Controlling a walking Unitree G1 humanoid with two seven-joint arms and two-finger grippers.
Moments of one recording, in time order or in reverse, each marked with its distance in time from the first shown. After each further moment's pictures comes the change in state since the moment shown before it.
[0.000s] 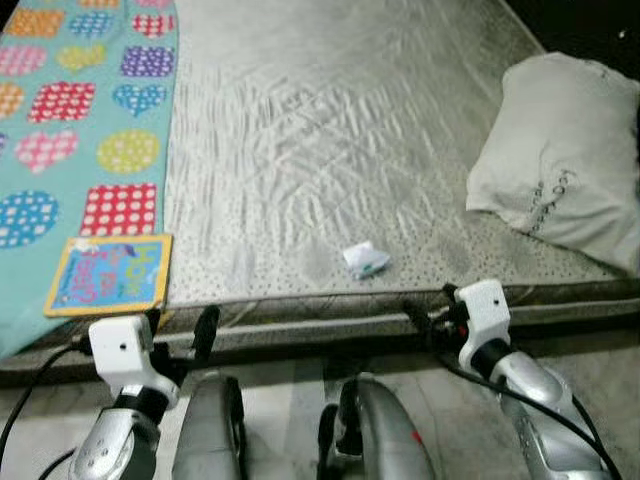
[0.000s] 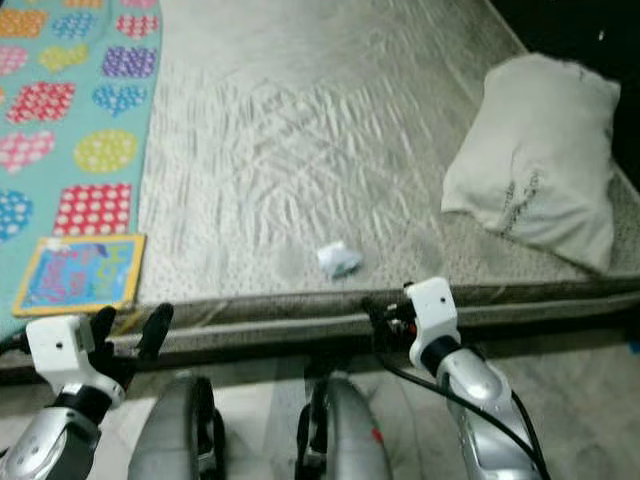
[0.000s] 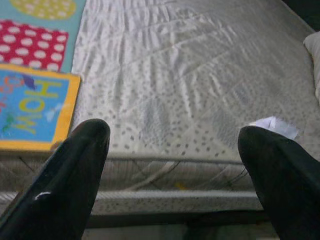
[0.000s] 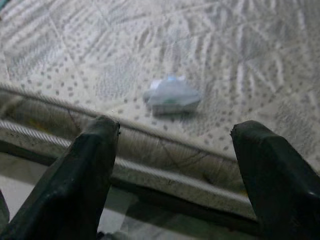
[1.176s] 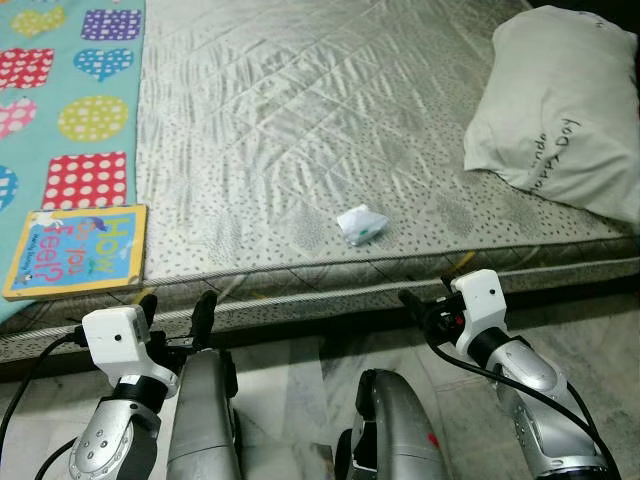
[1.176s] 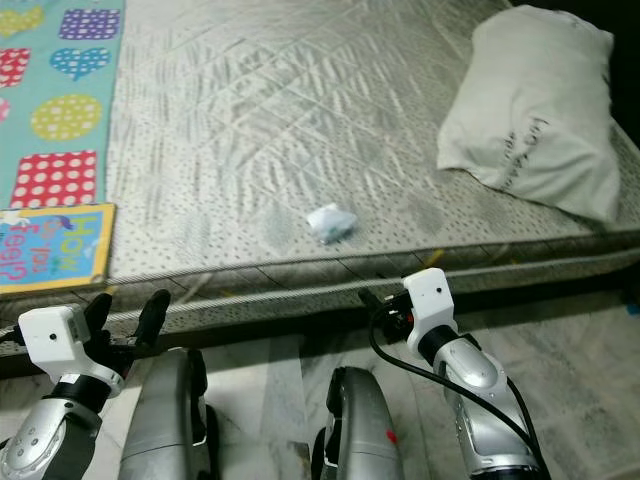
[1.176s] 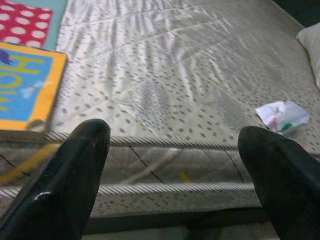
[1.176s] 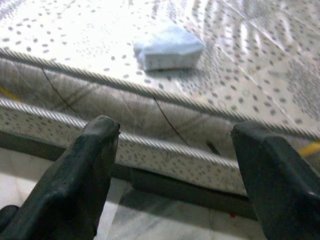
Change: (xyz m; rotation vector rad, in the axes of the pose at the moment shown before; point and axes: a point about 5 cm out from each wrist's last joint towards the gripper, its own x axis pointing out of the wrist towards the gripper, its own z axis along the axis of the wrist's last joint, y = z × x) left arm 0.007 -0.002 0.009 -0.009 -0.071 -0.008; right arm 0.010 -0.004 0.008 -0.025 -0.023 -0.002
